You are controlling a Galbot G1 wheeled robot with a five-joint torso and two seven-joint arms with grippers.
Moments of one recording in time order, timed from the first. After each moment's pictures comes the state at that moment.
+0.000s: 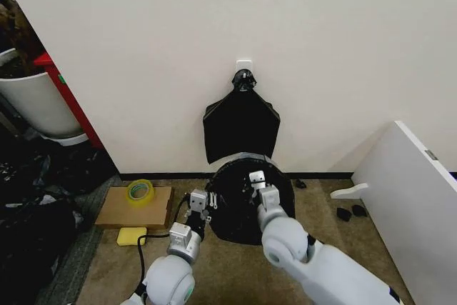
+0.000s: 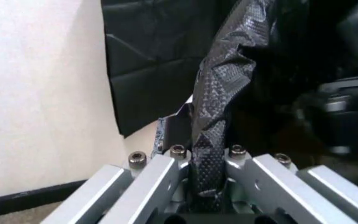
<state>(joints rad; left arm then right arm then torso) 1.34 -1.18 -0.05 -2.00 -0.24 0.00 -0.25 -0.84 1.10 -0.28 1.86 0.61 -0.47 0.72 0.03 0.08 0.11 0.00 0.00</state>
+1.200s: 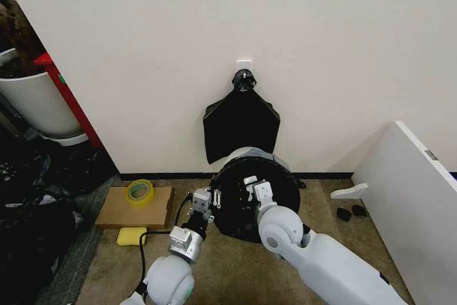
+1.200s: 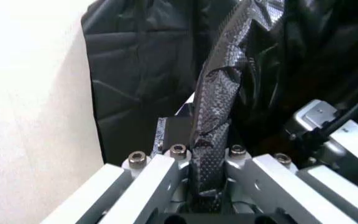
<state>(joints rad) 1.31 -1.18 -0.05 -1.96 -0.19 -0.14 -0.18 -0.80 1.10 -0.31 1.83 0.75 -0.67 0.73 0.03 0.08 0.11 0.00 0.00</state>
